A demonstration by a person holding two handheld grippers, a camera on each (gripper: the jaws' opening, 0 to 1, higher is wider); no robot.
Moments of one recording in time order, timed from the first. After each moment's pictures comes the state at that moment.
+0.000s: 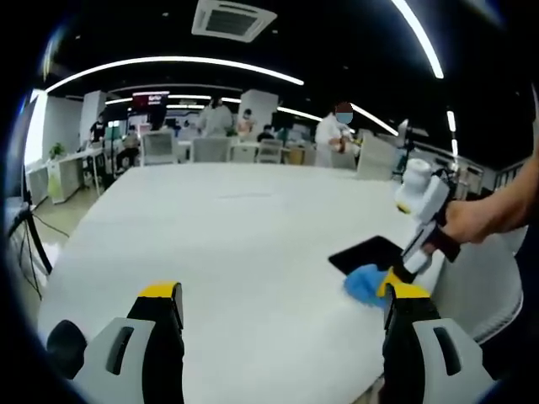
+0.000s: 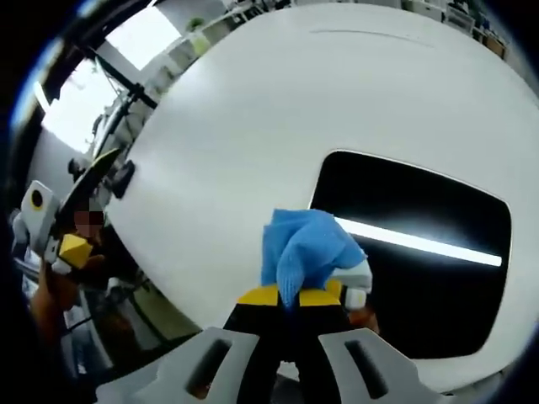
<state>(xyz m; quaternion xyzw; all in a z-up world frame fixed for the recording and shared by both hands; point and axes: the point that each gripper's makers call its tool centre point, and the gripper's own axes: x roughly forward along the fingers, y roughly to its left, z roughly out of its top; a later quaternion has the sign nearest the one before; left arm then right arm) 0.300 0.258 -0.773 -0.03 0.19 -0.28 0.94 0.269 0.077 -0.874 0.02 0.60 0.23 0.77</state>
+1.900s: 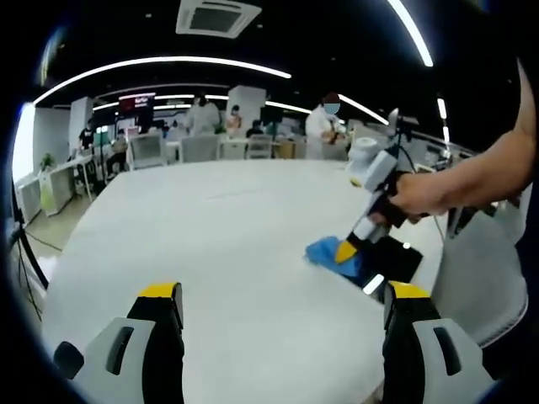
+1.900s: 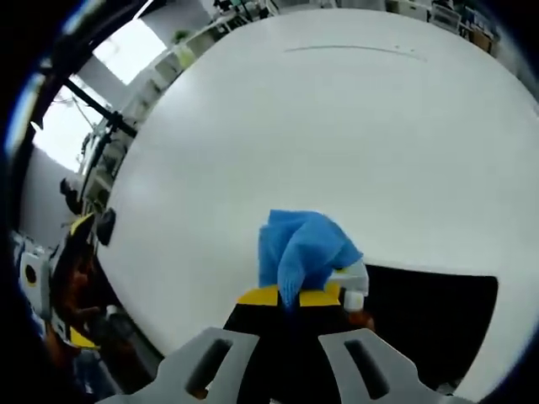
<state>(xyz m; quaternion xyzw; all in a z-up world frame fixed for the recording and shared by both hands) 0.311 0.237 -0.774 0.00 0.20 -0.30 0.93 0.363 0.067 -0.873 0.04 0.58 0.19 0.79</state>
